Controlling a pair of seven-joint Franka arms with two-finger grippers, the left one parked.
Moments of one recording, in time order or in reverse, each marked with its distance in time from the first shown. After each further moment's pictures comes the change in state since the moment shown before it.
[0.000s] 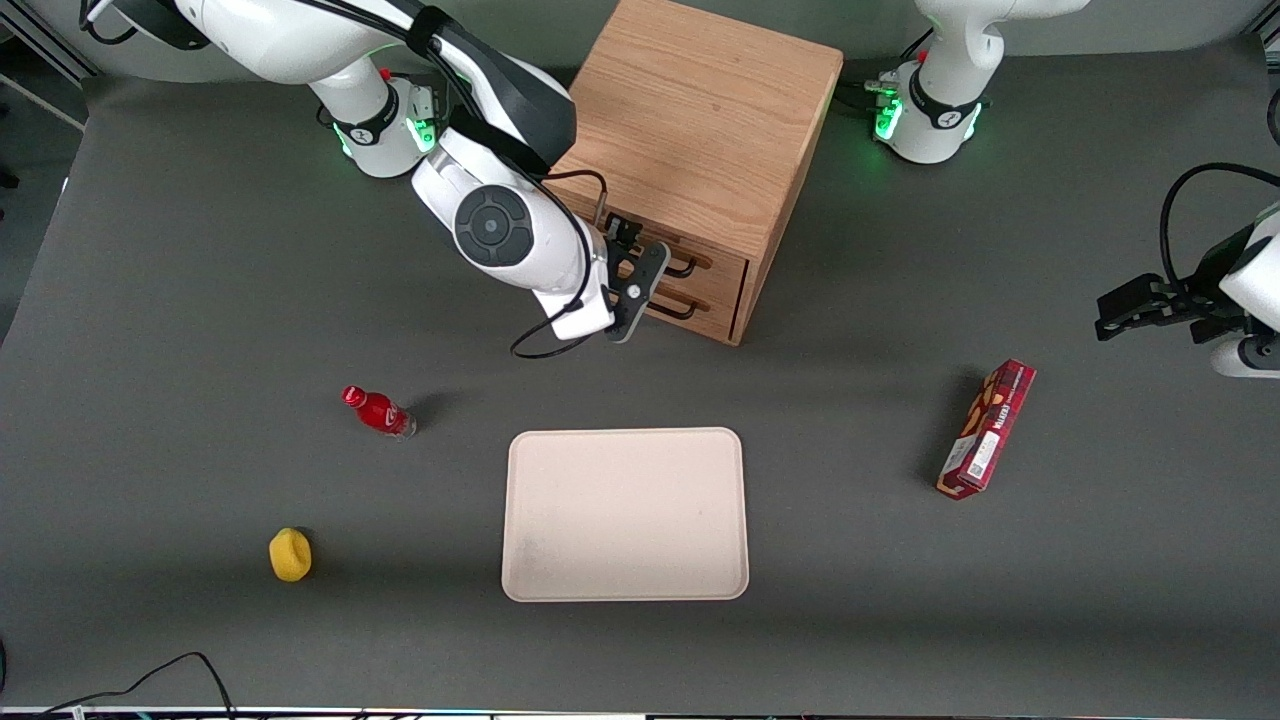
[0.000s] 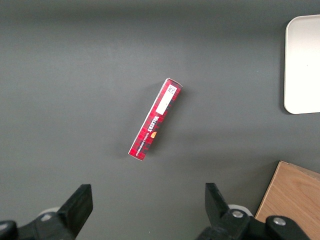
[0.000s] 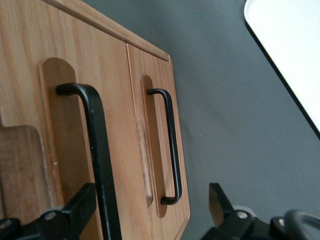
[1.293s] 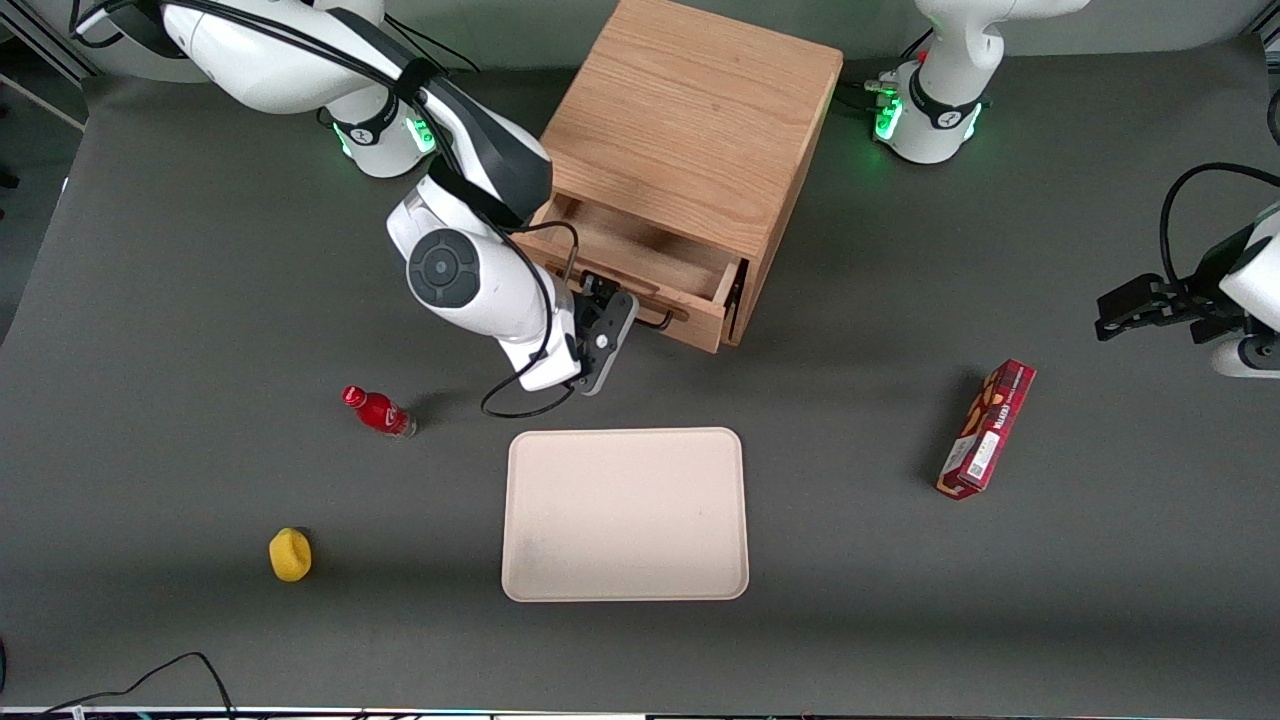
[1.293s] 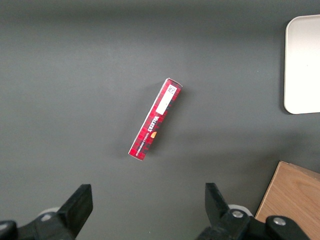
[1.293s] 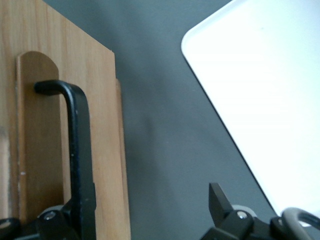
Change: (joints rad) arm -0.013 0.019 -0.111 0.006 -0.033 0.152 -0.156
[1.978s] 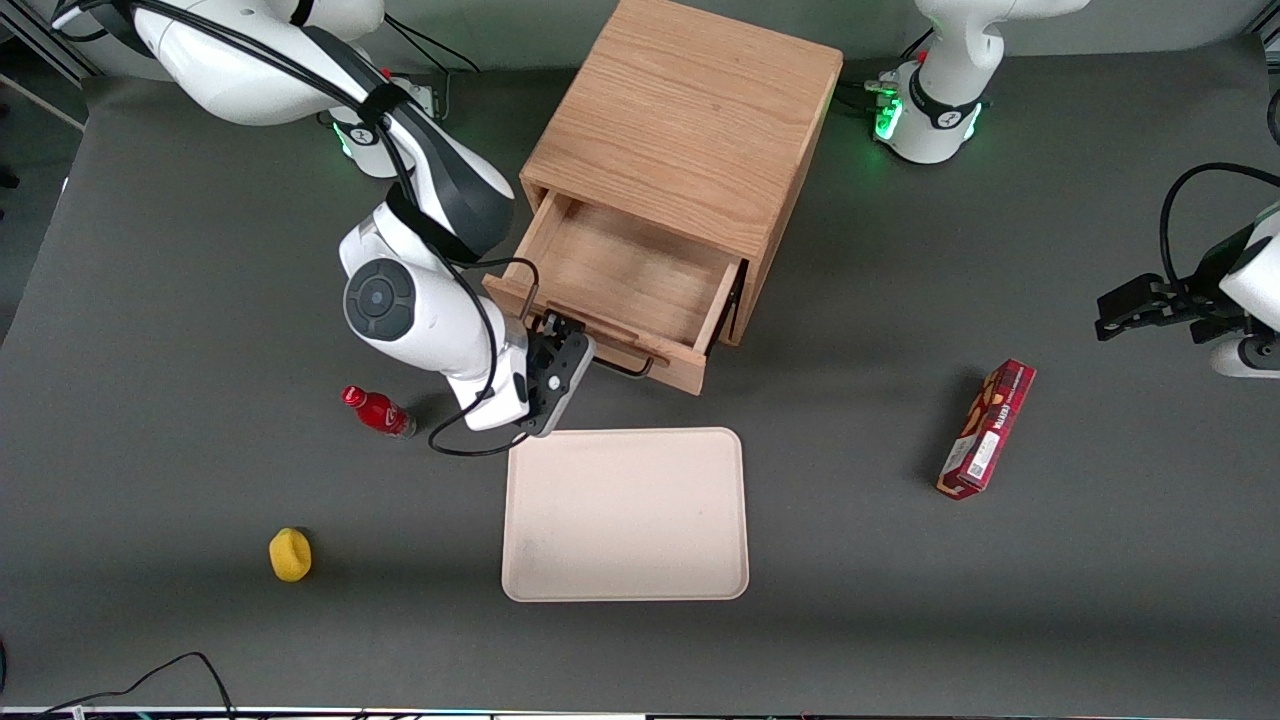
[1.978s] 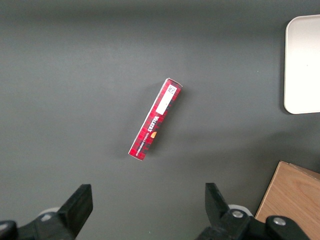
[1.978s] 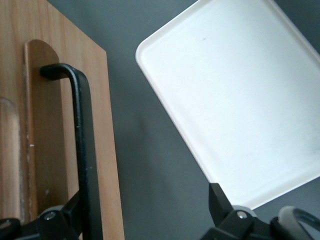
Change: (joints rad) arm -0.011 0.001 -0.080 0.047 0.003 0.029 -0.052
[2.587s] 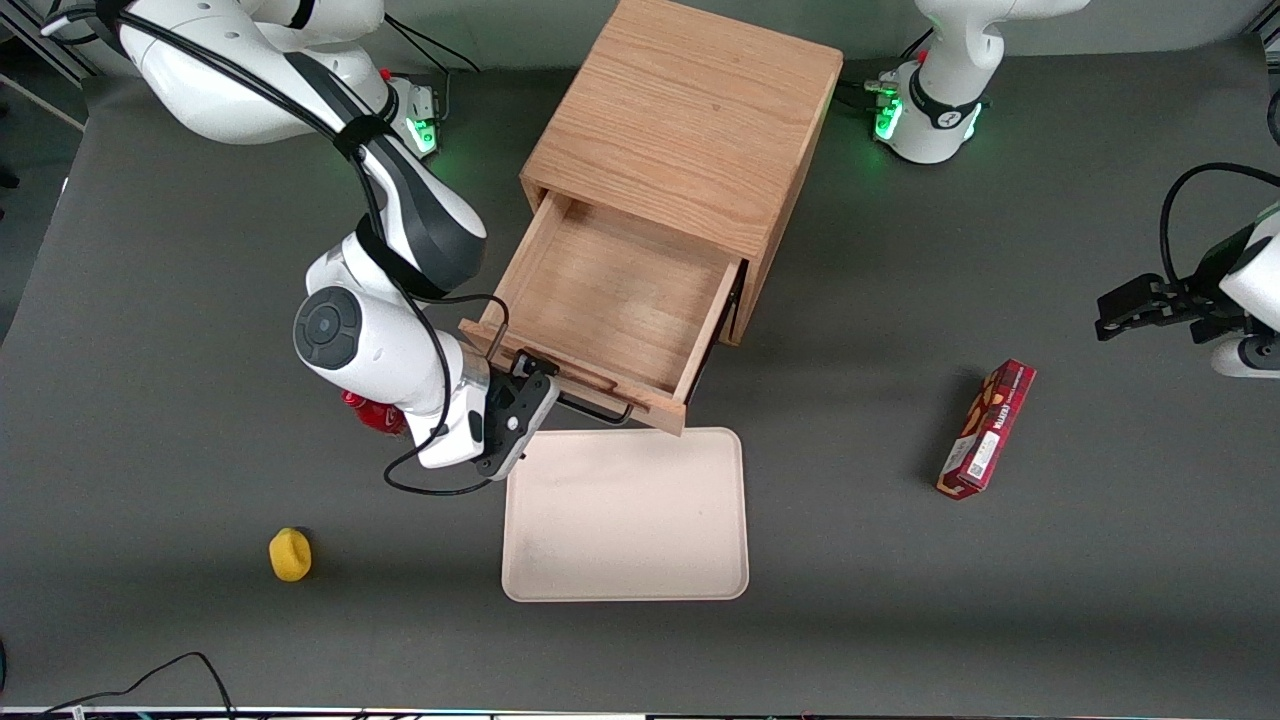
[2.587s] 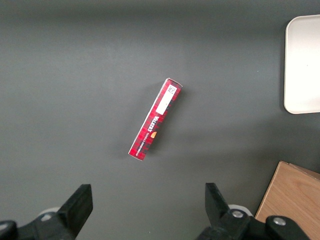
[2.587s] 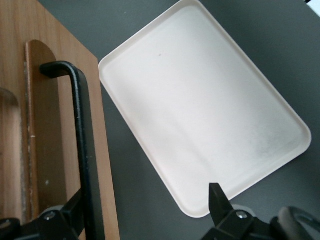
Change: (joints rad) arm -0.003 0.029 -0.070 0.049 0.003 0.064 -0.037
